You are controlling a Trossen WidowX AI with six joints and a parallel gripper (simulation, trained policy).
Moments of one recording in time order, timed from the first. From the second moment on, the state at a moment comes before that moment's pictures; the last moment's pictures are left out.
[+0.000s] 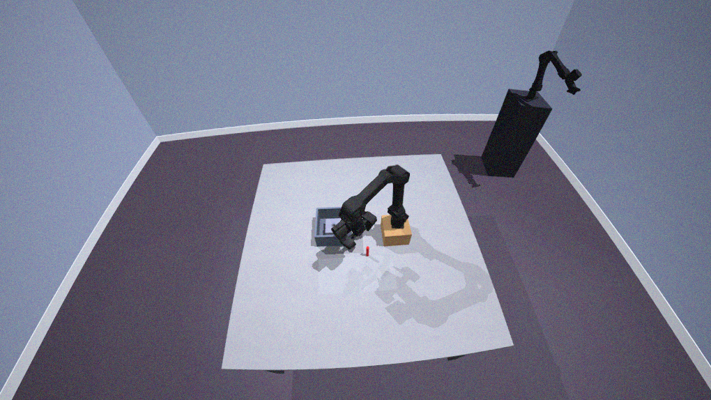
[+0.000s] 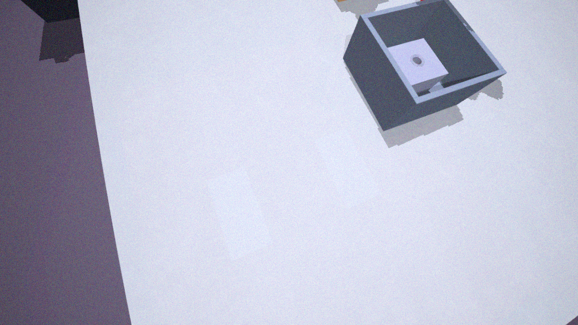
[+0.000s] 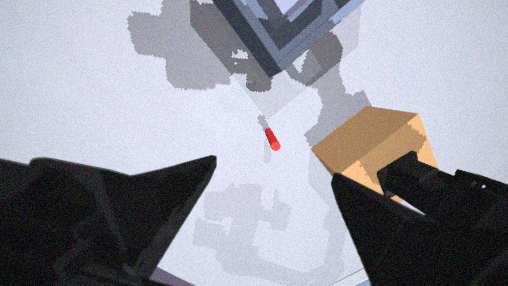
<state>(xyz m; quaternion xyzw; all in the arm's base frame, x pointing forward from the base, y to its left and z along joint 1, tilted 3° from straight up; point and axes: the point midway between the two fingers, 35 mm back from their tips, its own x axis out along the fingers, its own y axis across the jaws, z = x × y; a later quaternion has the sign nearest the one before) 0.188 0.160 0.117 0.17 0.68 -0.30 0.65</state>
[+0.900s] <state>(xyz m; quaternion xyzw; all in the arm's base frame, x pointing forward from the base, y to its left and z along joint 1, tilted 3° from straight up) 0.163 0.153 0.028 0.16 0.69 -0.32 0.63</state>
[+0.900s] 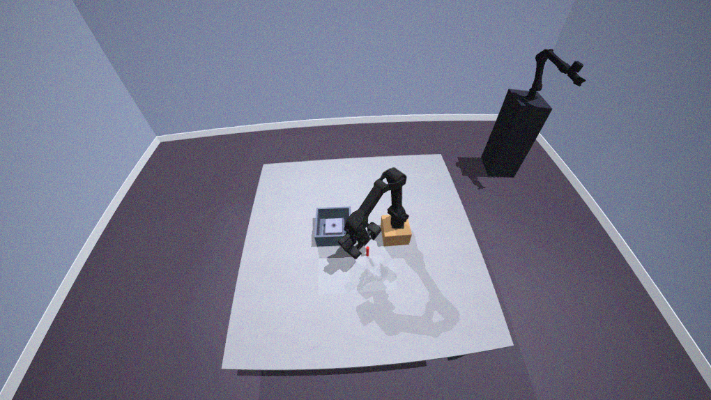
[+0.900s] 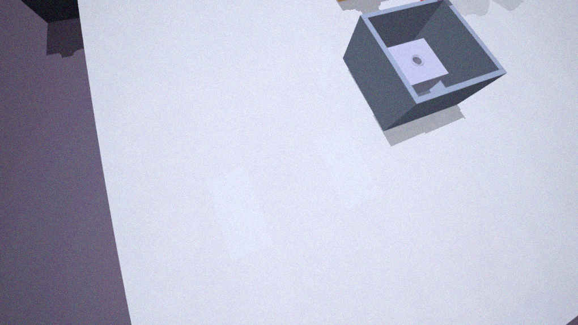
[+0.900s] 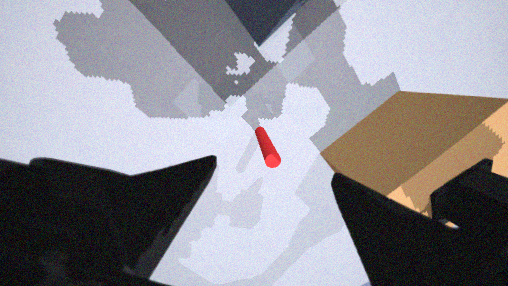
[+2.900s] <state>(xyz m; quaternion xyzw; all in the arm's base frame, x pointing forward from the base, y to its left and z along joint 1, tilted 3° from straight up) 0.214 0.142 0.037 0.17 0.64 -0.33 0.67</state>
